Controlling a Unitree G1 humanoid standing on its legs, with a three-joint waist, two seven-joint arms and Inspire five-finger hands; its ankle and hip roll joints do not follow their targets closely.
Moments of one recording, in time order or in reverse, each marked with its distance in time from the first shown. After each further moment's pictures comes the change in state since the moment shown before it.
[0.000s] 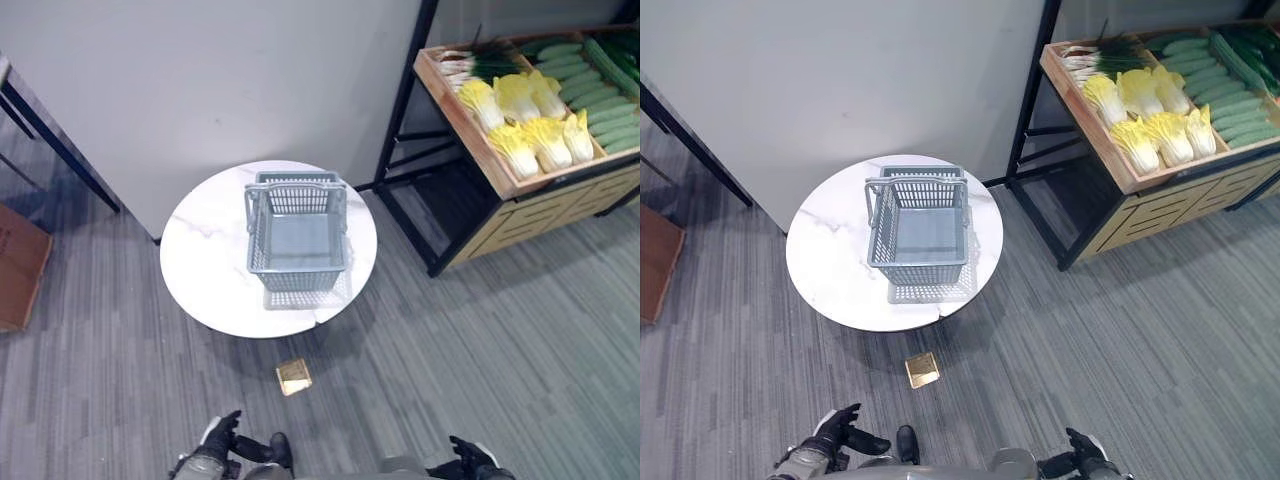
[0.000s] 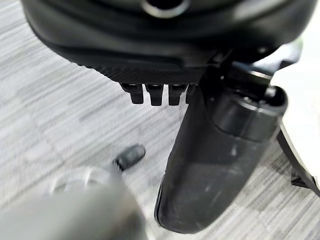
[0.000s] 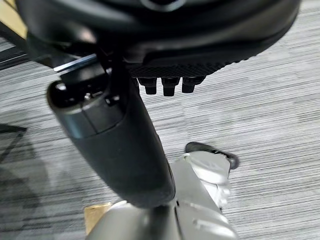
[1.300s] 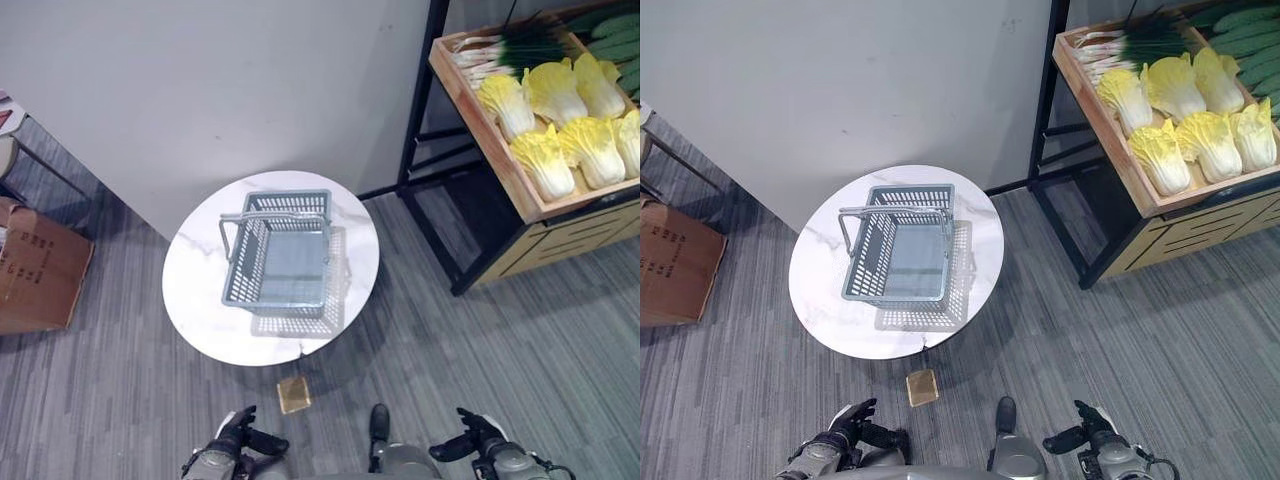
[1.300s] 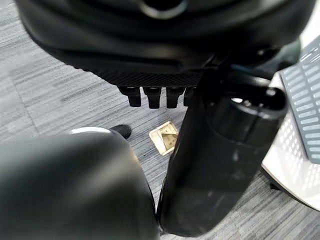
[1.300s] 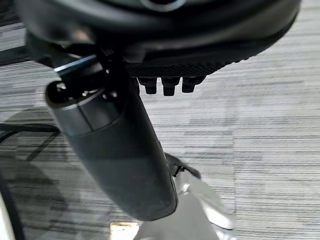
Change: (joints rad) left arm 0.000 -0.089 0.037 -0.025 -0.002 -0.003 -0.020; right arm -0.063 -0.103 0.031 -0.021 0.006 -0.003 0.008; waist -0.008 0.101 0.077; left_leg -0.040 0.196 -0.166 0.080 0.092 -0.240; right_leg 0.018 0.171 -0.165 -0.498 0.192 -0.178
